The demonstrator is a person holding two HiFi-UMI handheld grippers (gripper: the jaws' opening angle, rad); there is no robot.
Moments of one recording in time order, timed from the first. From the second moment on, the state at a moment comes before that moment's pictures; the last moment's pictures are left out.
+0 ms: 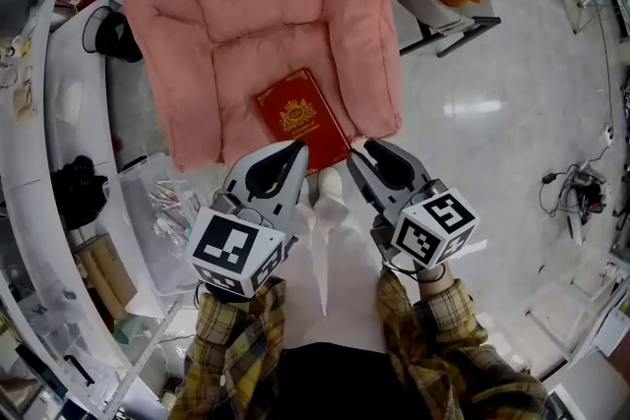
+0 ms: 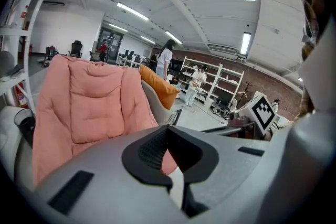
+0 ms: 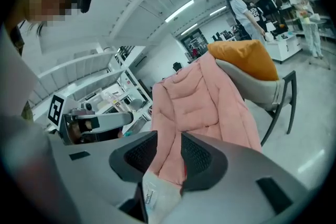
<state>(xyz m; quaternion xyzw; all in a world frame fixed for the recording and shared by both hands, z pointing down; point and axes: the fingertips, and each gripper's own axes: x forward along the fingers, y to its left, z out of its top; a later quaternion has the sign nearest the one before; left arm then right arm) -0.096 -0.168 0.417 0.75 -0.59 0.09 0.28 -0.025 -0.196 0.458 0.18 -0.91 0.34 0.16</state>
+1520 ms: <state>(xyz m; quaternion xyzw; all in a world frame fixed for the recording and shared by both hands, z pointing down) -0.090 -0.170 0.582 0.76 -0.52 0.14 0.37 0.008 -0.164 0.819 0.19 -0.75 0.55 0.31</state>
